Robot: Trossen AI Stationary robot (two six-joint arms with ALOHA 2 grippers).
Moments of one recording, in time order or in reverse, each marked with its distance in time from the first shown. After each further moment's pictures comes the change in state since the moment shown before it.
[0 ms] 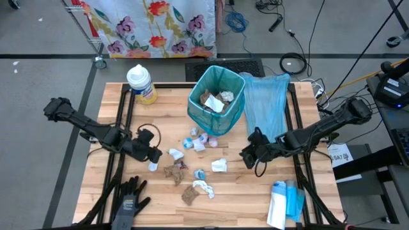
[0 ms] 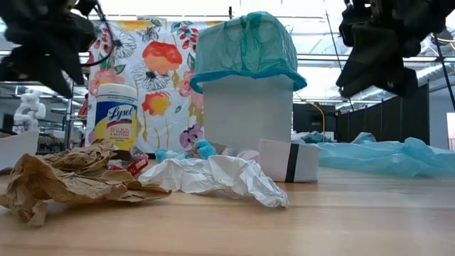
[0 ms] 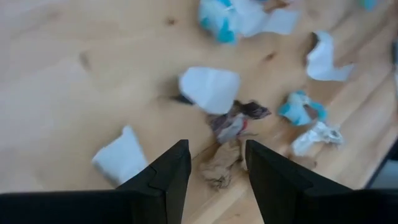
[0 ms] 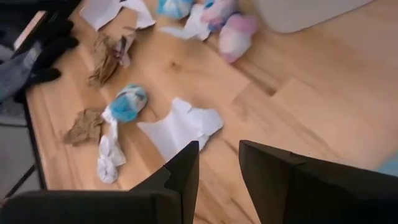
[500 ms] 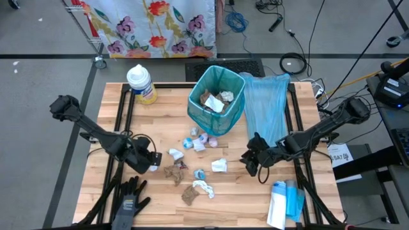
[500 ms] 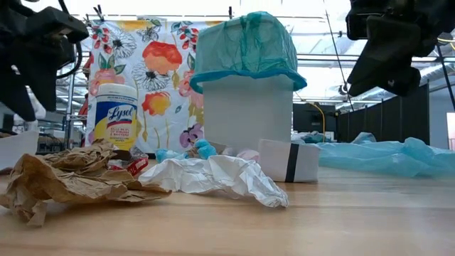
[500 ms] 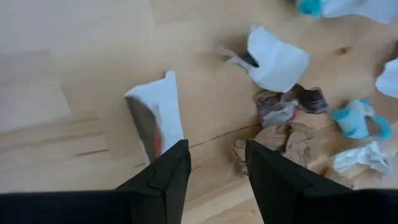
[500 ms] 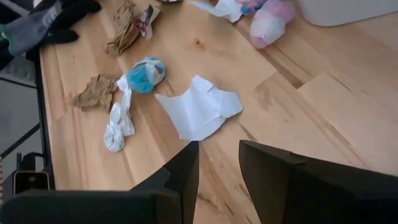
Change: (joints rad) left arm -0.130 0.138 0.000 -0.068 0.008 -0.430; right arm 0.067 0.013 -0.011 0.039 -0.009 -0.113
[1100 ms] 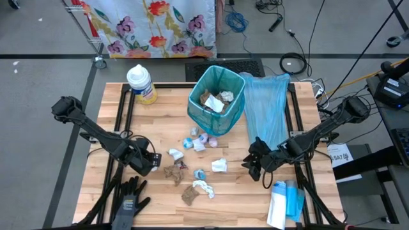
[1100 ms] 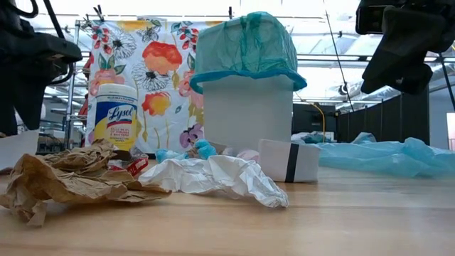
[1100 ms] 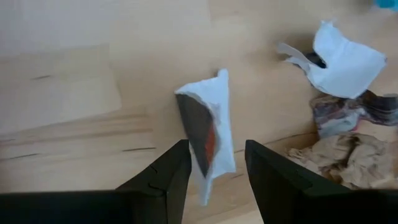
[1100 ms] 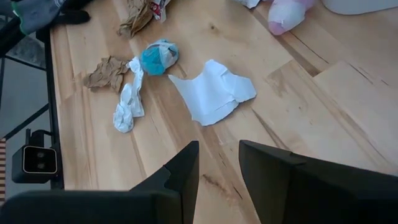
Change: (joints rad) left arm -0.003 0.073 0.000 -0.087 0.053 -0.052; right arm 0.060 0.000 0.000 -0.006 0.005 -0.005
